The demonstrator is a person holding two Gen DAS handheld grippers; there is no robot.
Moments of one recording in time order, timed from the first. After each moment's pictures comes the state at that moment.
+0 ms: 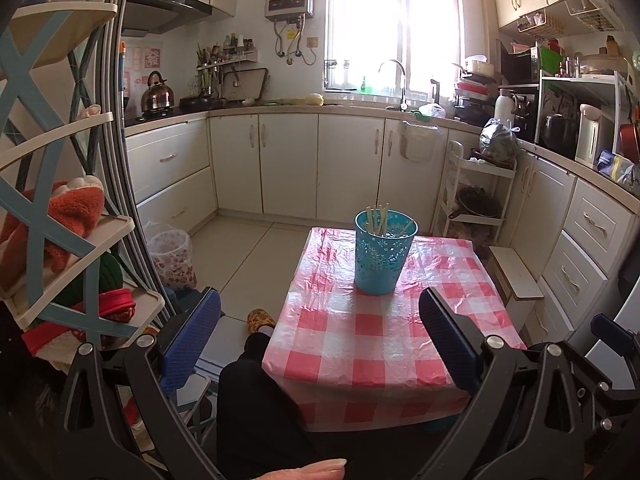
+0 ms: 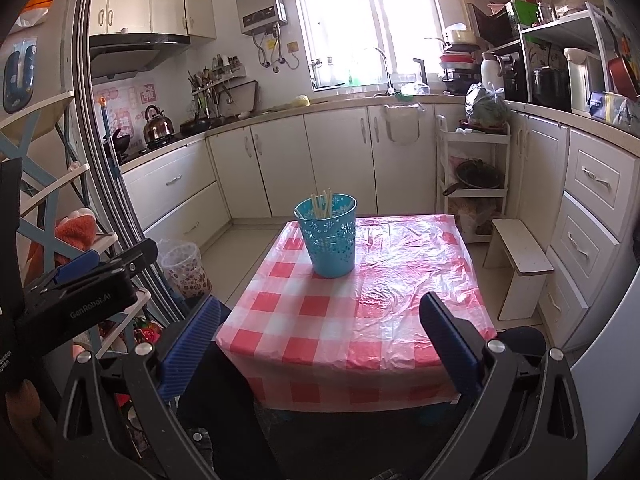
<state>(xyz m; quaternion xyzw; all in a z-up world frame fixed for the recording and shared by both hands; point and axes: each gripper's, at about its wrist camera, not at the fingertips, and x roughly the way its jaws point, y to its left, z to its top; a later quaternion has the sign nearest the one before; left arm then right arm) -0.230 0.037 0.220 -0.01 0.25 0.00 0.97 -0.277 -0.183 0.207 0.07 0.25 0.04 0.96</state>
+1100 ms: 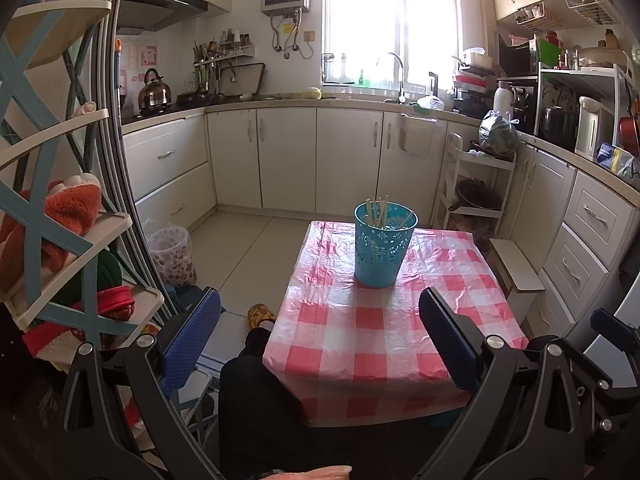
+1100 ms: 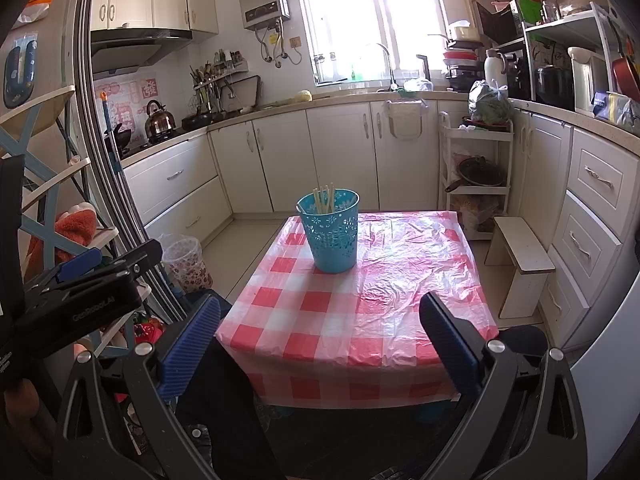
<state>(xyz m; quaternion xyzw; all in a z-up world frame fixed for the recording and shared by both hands) -0.226 0.039 0.212 -0.01 0.26 0.00 0.97 -0.275 -0.178 0.202 0.06 0.26 0.04 0.96</state>
